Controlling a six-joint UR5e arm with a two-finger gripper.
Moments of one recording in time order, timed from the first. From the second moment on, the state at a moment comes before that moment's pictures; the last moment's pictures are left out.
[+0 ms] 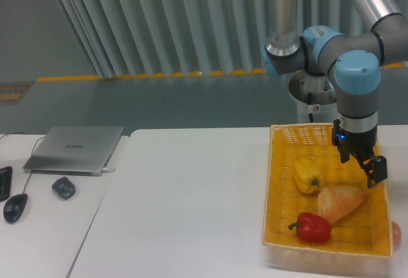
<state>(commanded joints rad) 2.41 -1.83 -1.56 -1.28 1.62 1.28</state>
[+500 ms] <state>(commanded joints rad) 2.40 -1.83 -1.58 -1.26 1.63 1.28</state>
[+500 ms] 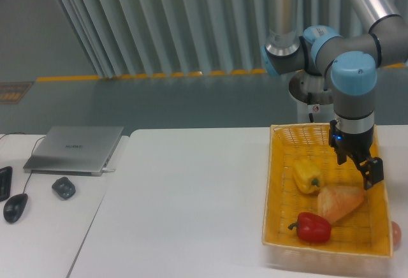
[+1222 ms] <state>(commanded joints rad) 2.40 -1.82 -1.62 -1.22 1.62 1.22</state>
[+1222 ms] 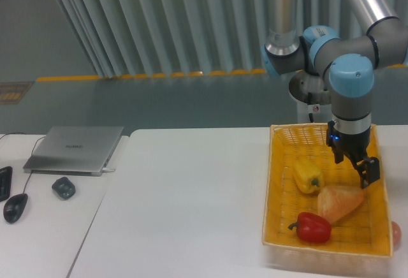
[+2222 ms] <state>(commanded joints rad) 2.29 -1.93 -1.53 -1.16 1.59 1.44</state>
